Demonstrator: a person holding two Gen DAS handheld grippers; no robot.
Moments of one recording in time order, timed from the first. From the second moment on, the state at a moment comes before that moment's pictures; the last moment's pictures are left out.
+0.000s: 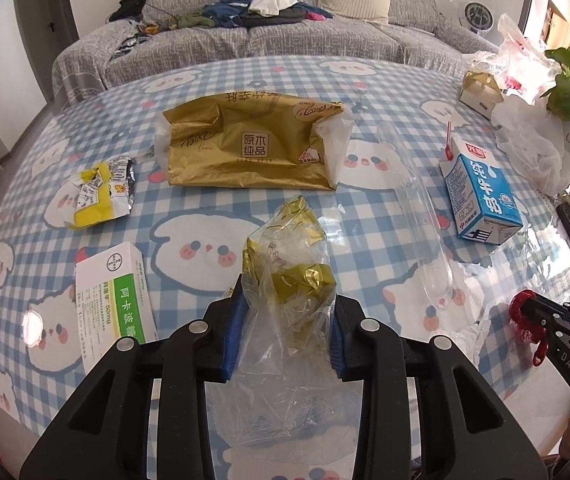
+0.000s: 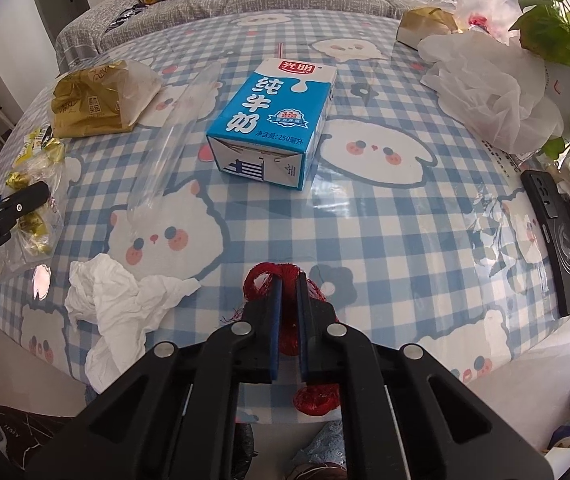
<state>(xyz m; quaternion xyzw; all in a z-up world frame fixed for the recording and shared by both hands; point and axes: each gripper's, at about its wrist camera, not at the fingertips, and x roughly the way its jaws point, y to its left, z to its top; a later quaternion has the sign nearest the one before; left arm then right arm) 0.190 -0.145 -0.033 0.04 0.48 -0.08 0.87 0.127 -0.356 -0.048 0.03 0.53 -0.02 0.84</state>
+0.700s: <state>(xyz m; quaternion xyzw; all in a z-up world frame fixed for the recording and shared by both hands) 0.139 -0.129 -0.020 0.04 0.47 -0.08 0.88 0.094 -0.344 -0.028 0.04 0.51 -0.02 0.86</state>
